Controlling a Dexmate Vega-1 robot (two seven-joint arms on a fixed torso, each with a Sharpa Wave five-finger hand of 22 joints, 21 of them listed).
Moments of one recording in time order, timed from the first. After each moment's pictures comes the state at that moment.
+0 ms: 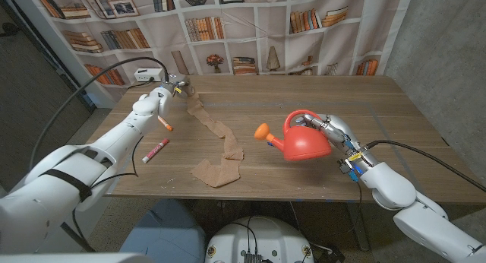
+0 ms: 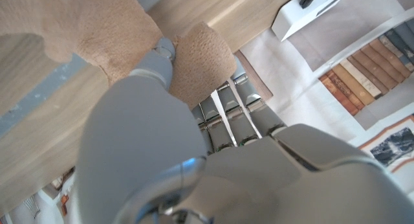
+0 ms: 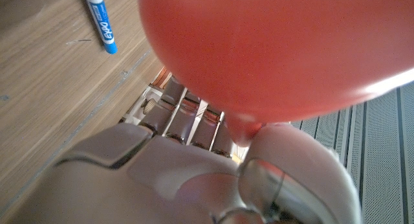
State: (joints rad) left arm 0.40 0.54 0.54 -1.01 1.02 0.08 0.10; left_hand 1.24 0.01 0.43 -0.16 0.18 0.62 -0.07 0.67 0.54 0.68 -0.13 0.60 0.66 0.70 -0.10 0.55 0.41 0.56 -0.04 0.70 0.44; right arm -1.44 -0.80 -0.19 -1.93 0.31 0.47 -0.07; right_hand 0.60 0.17 0.53 0.02 0.18 0.85 -0.15 0.24 0.54 0.78 -0.13 0.69 0.69 0.80 -0.09 0.56 1.16 0.46 -0.04 0.98 0.20
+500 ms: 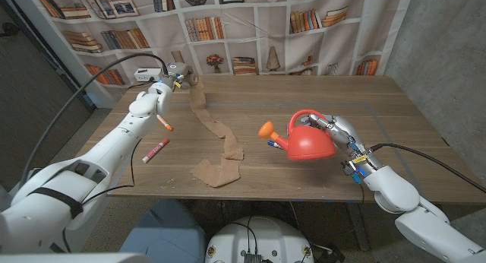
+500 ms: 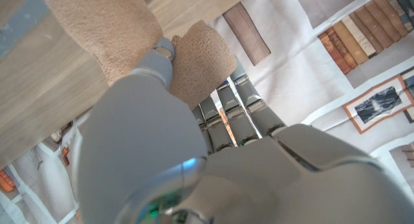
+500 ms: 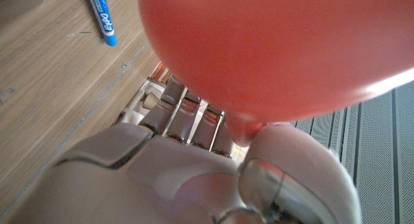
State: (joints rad) left arm 0.53 0.57 0.42 -1.28 1.01 0.09 0.11; left_hand 1.25 0.00 0.42 -0.16 0.18 0.59 -0.07 0.69 0.58 0.68 -0.13 0.60 0.64 0.71 -0.11 0.54 0.41 0.53 -0.04 0.74 0.46; right arm -1.44 -0.78 -0.18 -1.87 0.33 0.55 -0.07; right_hand 0.60 0.17 0.53 0.02 0.18 0.85 -0.15 0.23 0.54 0.78 -0.13 0.69 0.69 0.80 -0.09 0.56 1.15 0.45 -0.05 0.98 0.20
